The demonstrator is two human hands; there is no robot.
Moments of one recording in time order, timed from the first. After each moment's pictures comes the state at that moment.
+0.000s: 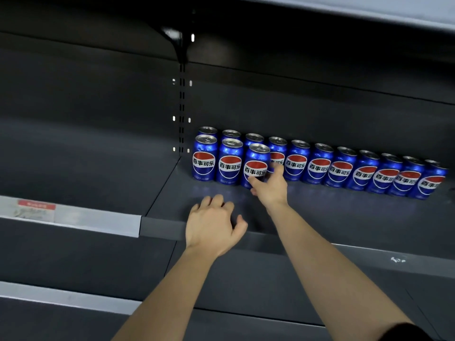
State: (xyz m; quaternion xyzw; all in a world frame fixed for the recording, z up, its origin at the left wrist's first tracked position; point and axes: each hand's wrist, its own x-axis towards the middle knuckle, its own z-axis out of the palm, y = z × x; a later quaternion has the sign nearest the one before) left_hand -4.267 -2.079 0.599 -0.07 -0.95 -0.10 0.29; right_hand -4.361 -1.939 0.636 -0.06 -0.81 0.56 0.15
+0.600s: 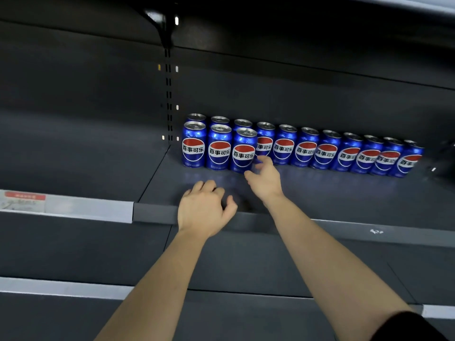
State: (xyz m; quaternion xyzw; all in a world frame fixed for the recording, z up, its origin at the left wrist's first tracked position) left_hand -4.268 -2.082 0.594 -0.08 -0.94 -0.11 0.30; right_hand -4.331 -1.930 0.638 -0.05 -0.85 0.51 0.12
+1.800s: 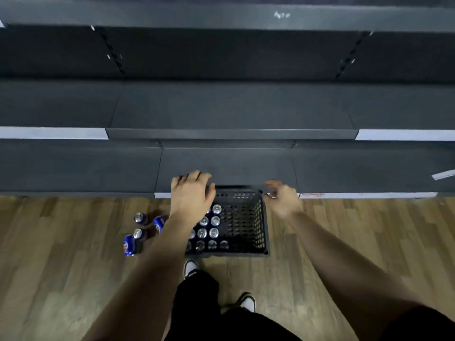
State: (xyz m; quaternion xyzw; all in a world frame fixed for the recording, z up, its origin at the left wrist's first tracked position) left_hand -3.970 -1.898 0.394 -0.08 -0.99 -0.12 0.03; right_hand -3.966 -1.651 0.367 -0.11 -0.92 0.34 -0.16
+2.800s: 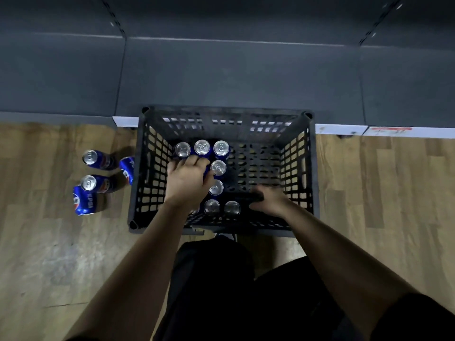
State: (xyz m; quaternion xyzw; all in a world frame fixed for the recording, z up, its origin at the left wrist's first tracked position) left_hand -3.978 -1.913 -0.078 -0.07 -0.99 -0.08 -0.11; right_hand -3.959 -1.679 -0.123 -0.04 -0.85 0.29 -0.44
